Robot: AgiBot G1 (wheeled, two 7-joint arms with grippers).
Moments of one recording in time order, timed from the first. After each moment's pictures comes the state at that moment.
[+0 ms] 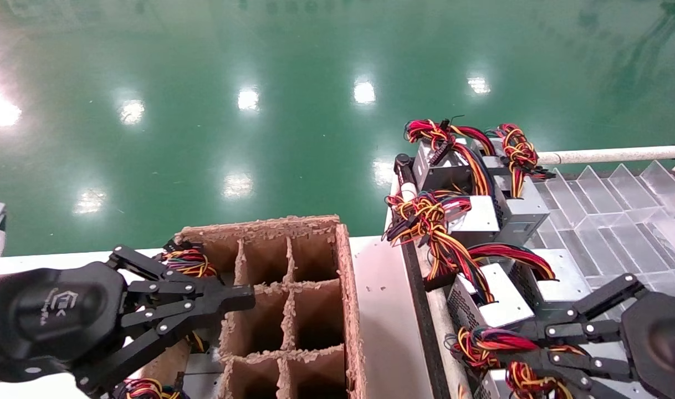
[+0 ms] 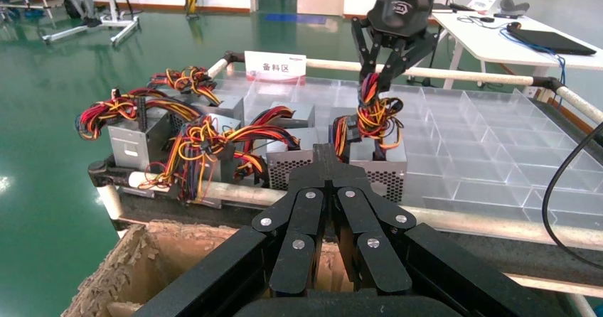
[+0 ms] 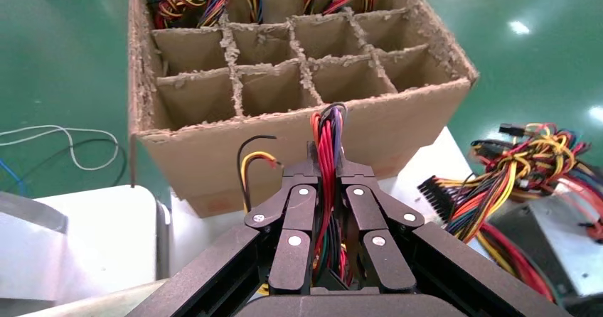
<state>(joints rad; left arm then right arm) -1.11 0.55 0.44 -1.25 0.62 1.43 -0.10 1.91 -0.19 -1.22 1.36 -0.73 -1.46 0.15</state>
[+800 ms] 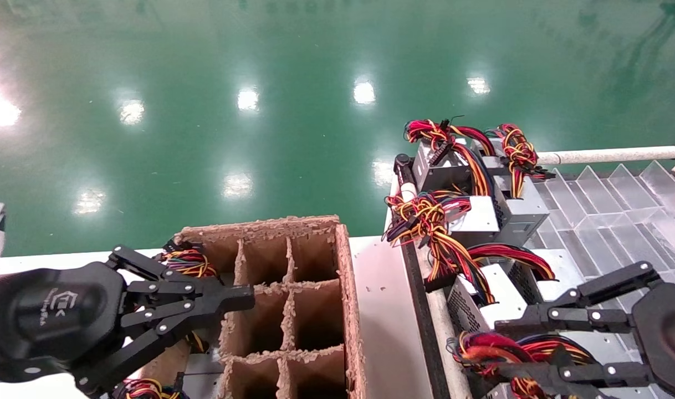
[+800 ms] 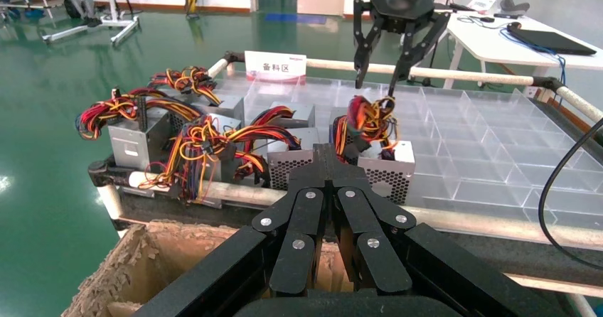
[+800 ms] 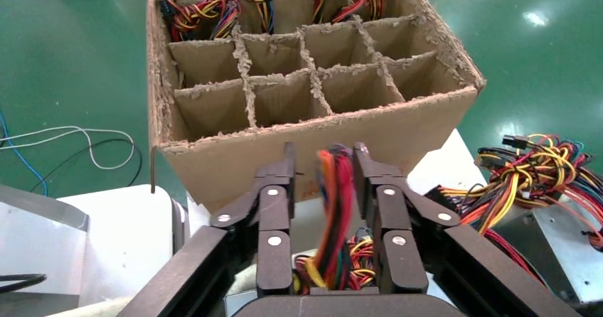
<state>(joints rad) -1.11 0.55 0.44 -1.25 0.62 1.43 -0.10 1.99 -0.23 -1.21 1.36 -0.75 -1.52 0.26</state>
